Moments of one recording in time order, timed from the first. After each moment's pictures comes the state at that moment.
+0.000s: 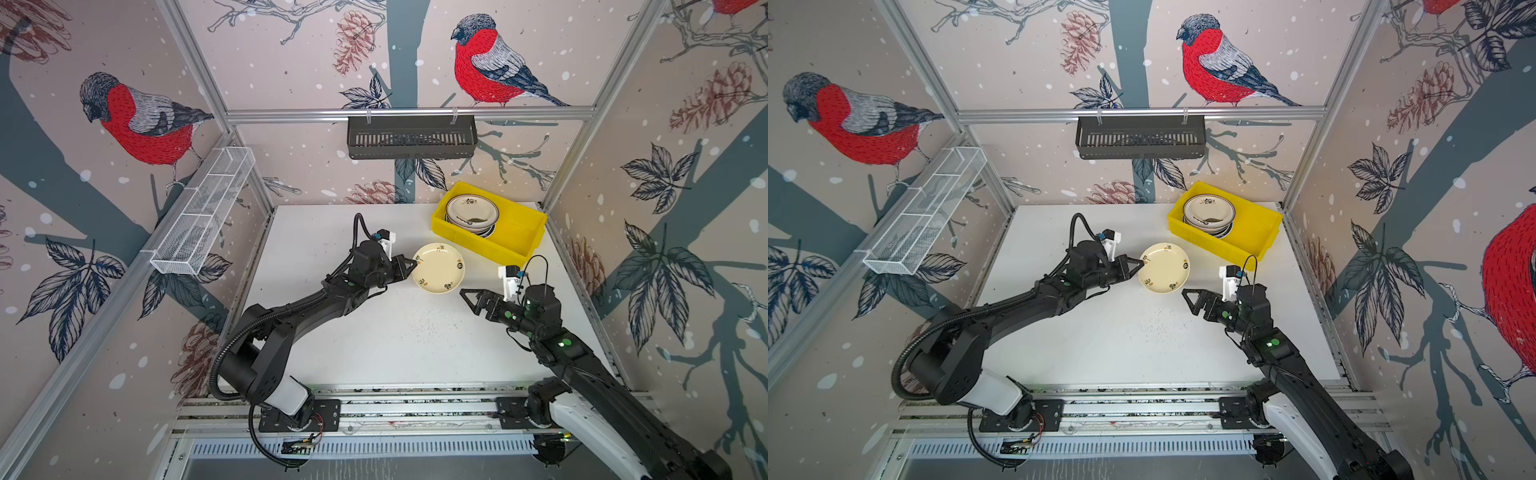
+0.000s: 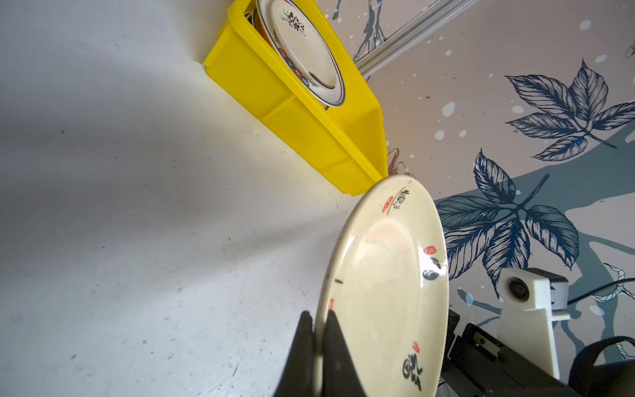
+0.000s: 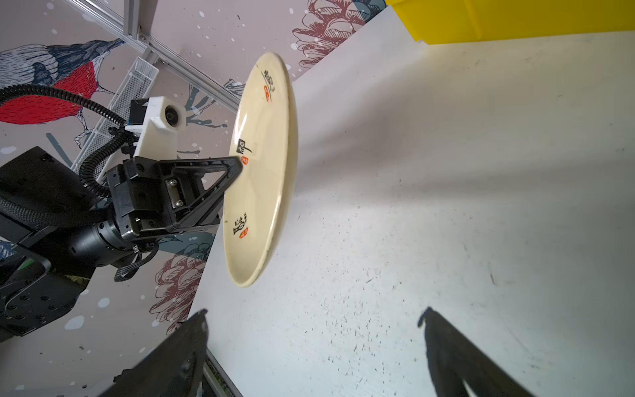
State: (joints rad) left arm -0.61 1.54 0.89 0.28 0.39 -0.84; right arm 0.37 0.71 0.40 -0.05 -0.42 0.71
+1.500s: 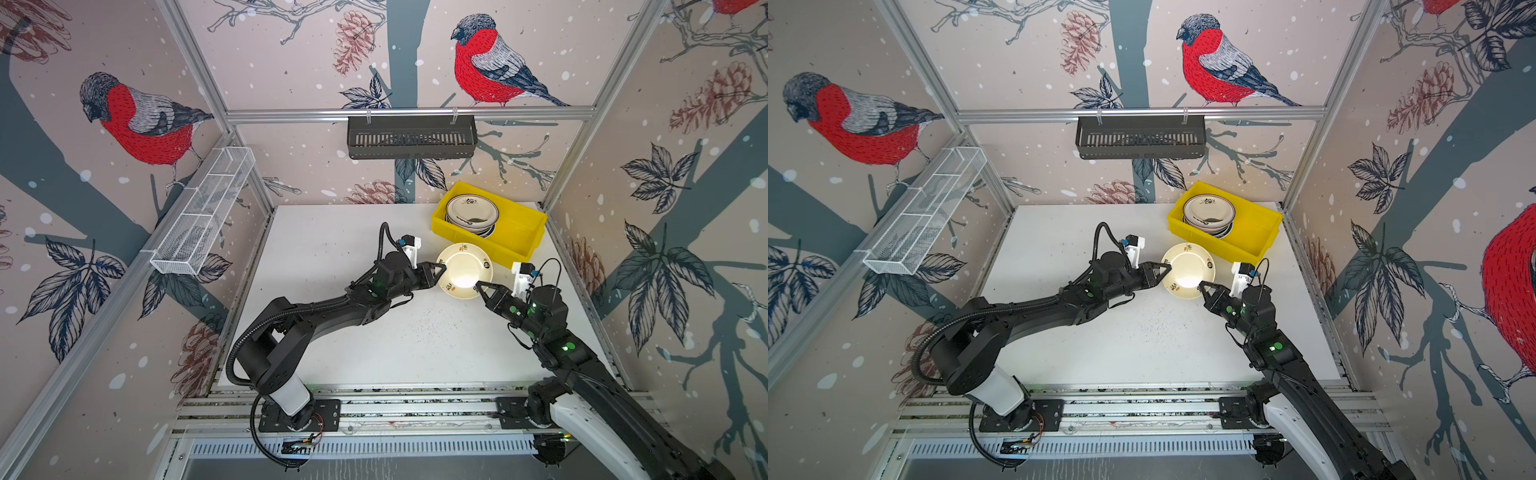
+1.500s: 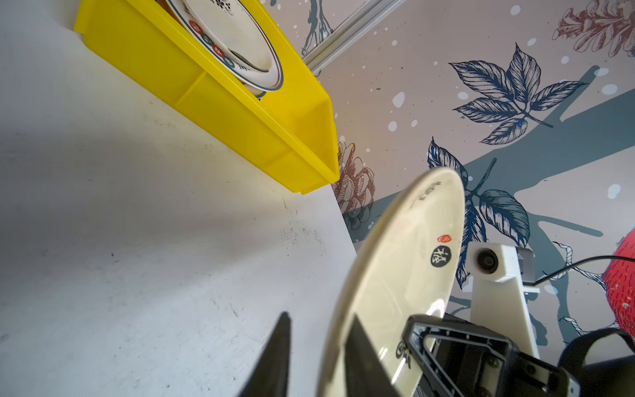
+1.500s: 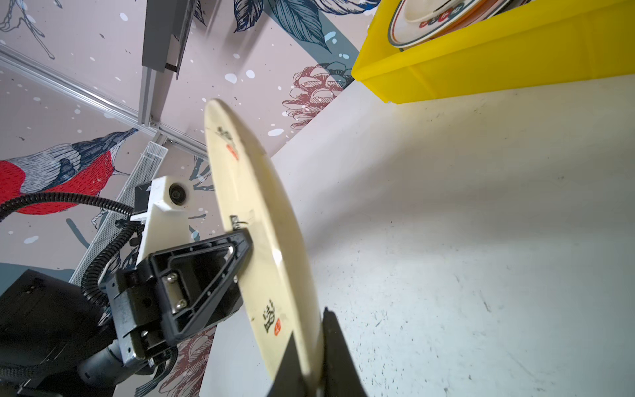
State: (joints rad) left arm -0.79 1.63 0.92 0.46 0.26 -0.91; right arm 0.38 0.66 0.40 -0.01 -0.26 0.87
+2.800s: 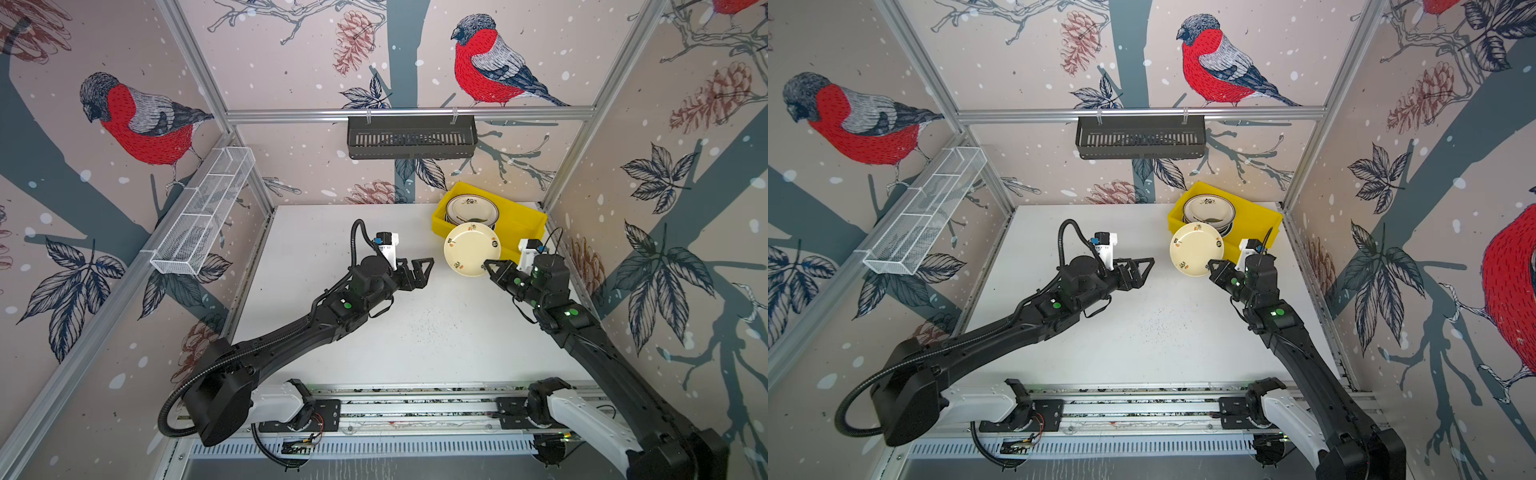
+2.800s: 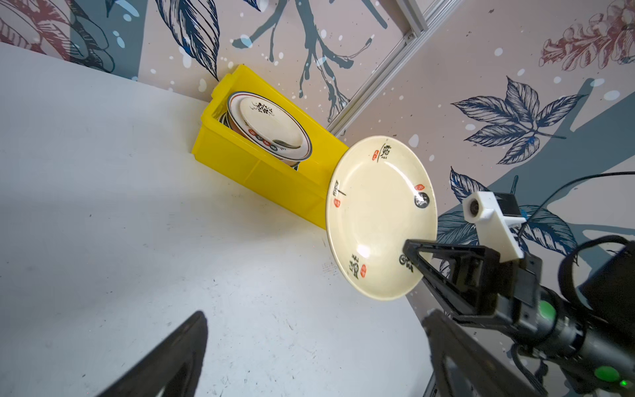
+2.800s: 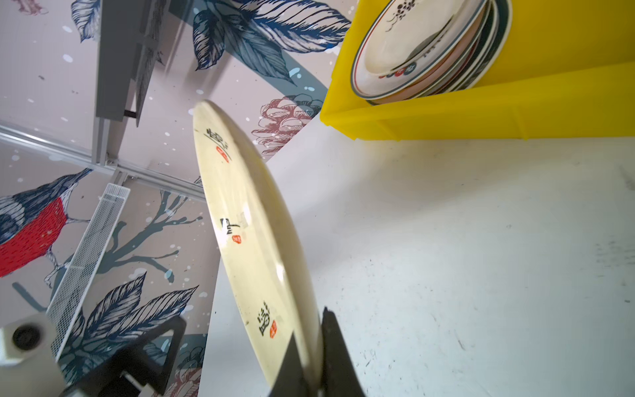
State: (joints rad) left arm -0.79 1.25 0.81 0.24 0.00 -0.69; right arm 0.22 0.95 0.71 -0.16 -0.29 0.82
